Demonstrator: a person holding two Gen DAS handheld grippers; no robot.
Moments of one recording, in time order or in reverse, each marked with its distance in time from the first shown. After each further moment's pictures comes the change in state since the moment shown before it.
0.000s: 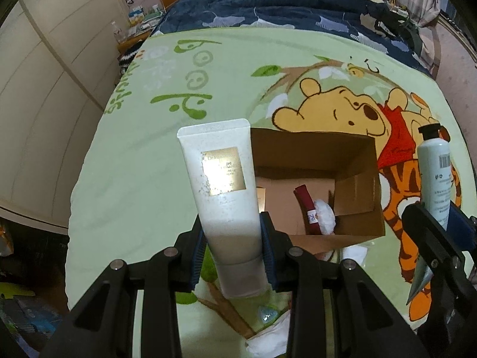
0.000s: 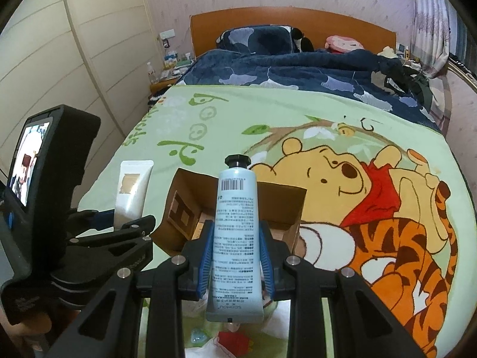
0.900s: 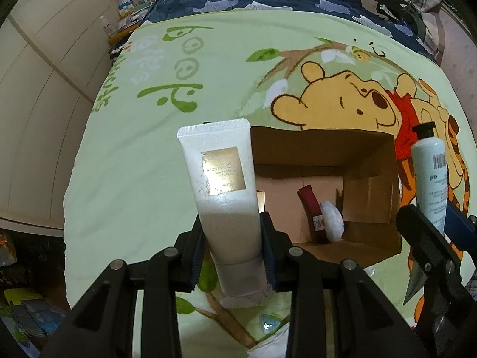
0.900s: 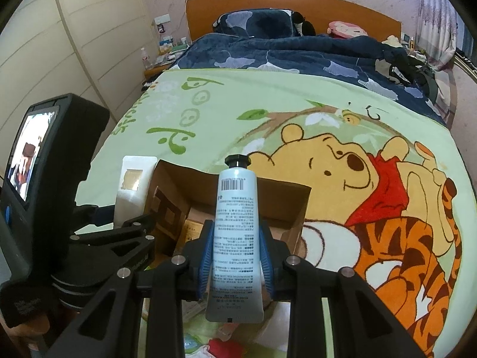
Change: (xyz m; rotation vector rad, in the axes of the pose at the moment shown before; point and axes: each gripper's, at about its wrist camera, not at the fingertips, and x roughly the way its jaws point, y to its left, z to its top) left arm 0.041 -0.012 0.024 0.051 0.064 0.004; right arm 0.047 -0.011 0.011 -0.035 0.089 0.027
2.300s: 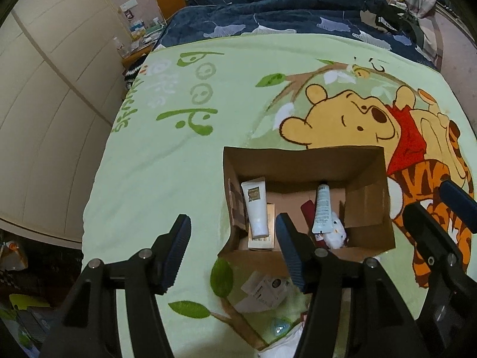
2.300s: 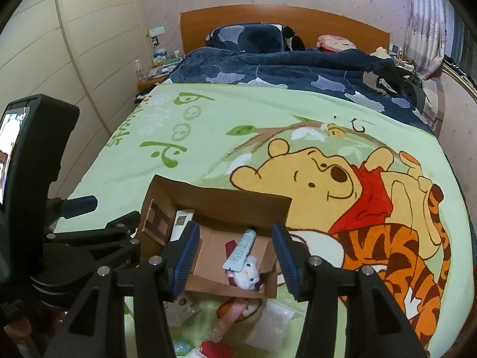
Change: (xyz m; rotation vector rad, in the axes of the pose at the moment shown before) left arm -0.047 0.002 -0.015 0.089 -0.131 0.042; right arm -0.037 -0.004 -0.002 -0.059 -0.043 0.009
